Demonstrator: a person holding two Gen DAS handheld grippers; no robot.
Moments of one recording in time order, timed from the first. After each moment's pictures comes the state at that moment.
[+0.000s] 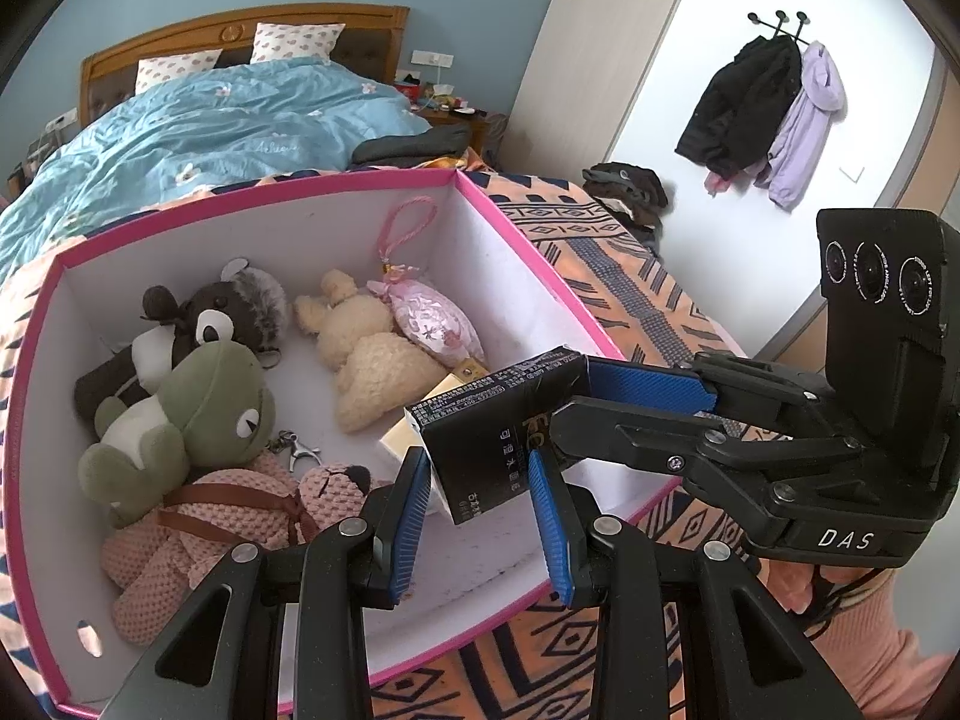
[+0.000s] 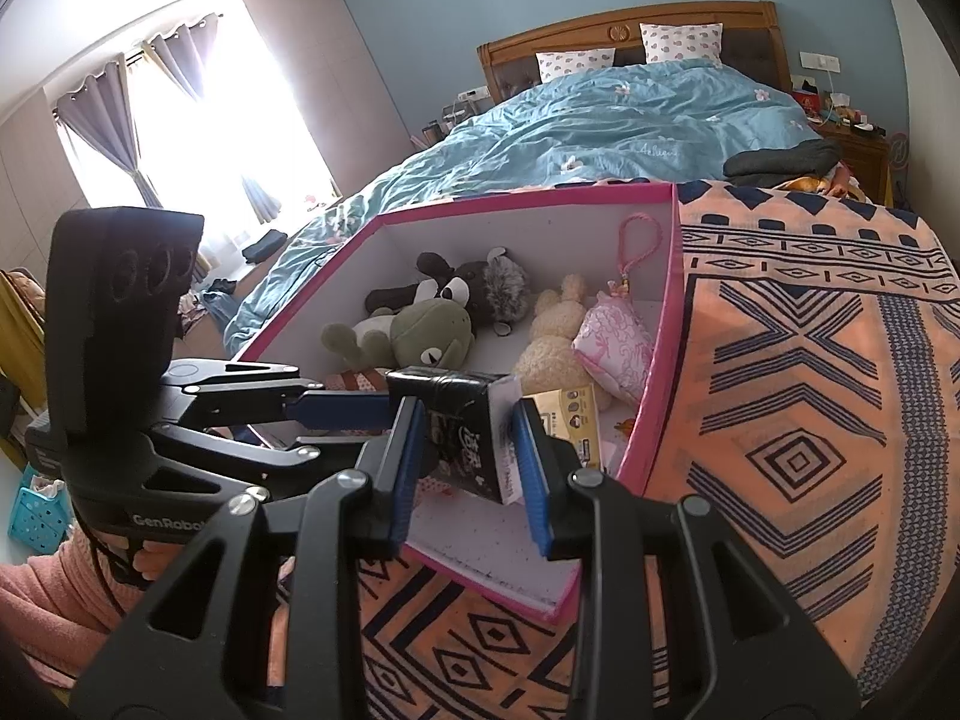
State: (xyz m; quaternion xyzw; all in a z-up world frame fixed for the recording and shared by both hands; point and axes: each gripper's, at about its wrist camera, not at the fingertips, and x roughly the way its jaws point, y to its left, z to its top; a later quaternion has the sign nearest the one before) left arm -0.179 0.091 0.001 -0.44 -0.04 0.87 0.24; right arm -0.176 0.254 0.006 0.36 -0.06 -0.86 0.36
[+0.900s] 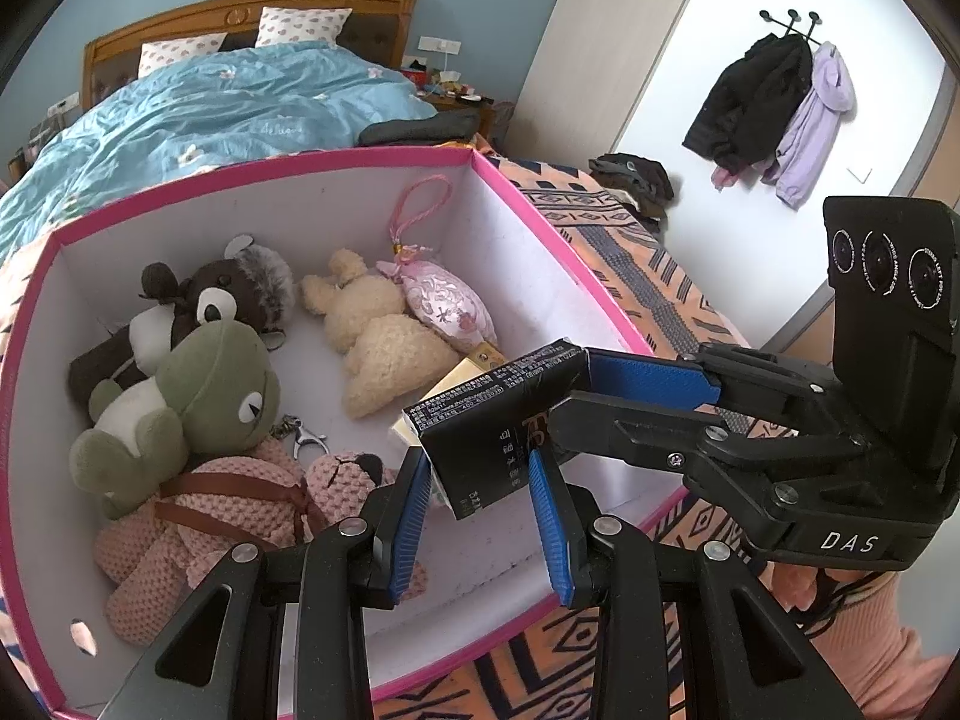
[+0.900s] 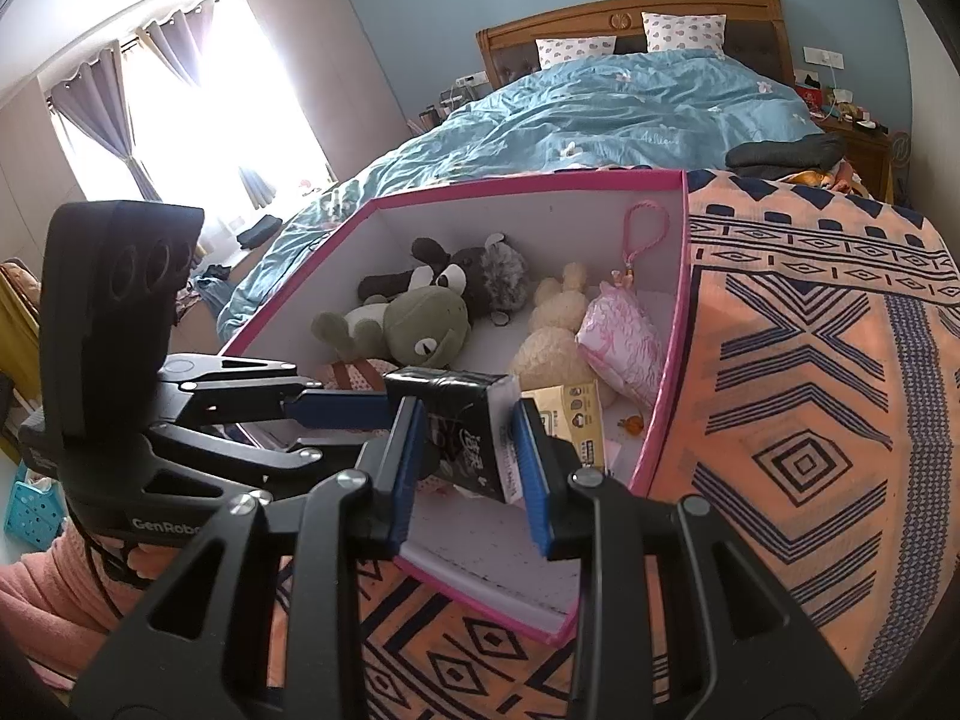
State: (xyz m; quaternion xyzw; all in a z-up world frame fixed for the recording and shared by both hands) left arm -0.185 0.086 -0.007 -0.46 -0.04 0.86 0.23; right arm -0.183 0.244 0.001 0.38 -0.04 -0.85 0.36
